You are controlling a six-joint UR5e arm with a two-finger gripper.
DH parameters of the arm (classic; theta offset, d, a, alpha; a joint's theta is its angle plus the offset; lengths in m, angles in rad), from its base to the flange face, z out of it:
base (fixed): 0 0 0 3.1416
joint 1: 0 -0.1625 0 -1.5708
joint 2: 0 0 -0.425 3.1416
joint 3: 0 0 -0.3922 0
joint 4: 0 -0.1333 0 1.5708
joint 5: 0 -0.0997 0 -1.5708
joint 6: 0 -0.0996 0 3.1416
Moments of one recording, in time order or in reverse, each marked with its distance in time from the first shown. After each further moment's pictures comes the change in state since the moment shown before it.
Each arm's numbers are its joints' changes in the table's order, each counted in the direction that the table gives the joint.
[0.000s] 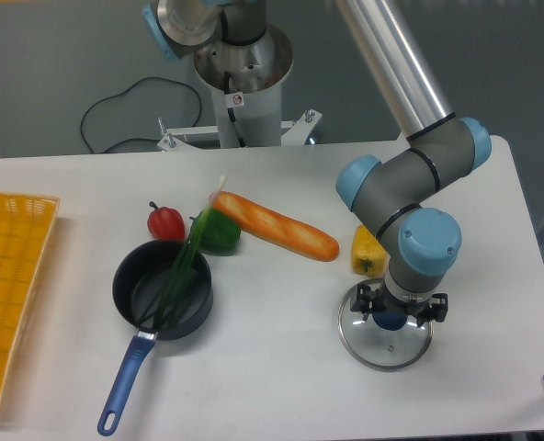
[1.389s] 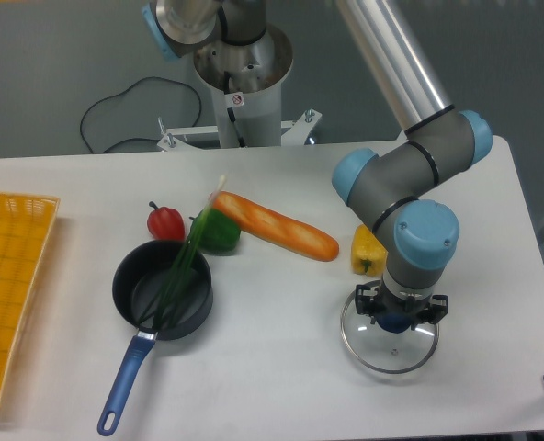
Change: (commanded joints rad) arm 0.052 0.073 -0.017 0.017 -0.009 -0.031
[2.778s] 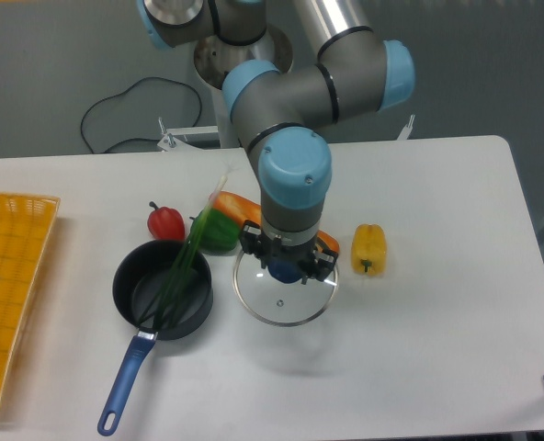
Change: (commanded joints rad) arm 0.187 0.212 0.041 0.302 0.023 -0.002
